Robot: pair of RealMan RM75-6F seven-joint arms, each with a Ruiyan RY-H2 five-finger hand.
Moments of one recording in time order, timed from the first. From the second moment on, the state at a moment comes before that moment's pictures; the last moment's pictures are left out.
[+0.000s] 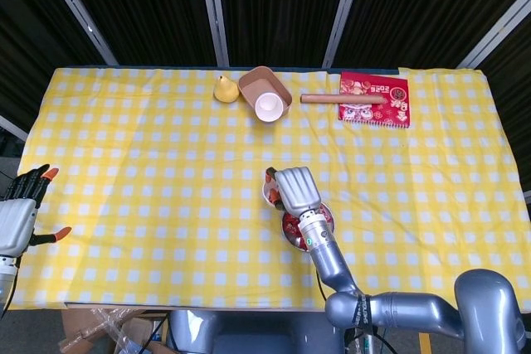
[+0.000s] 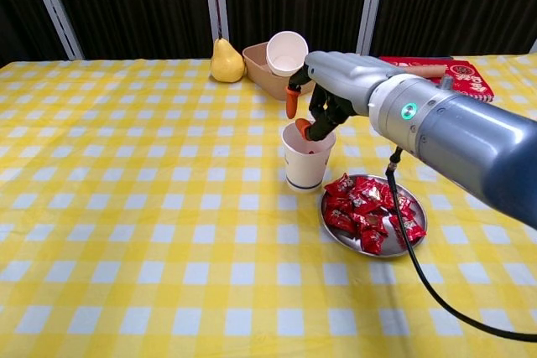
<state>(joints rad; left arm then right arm) -0.20 -1.12 -0.08 -1.59 1.38 1.32 -0.02 0.86 -1.75 0.31 -1.63 -0.80 1.18 -0.69</state>
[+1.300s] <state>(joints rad) -0.19 -1.14 -0.08 -1.58 1.40 1.37 0.01 0.62 -1.62 0.04 -1.76 -0.87 1.27 -0.69</state>
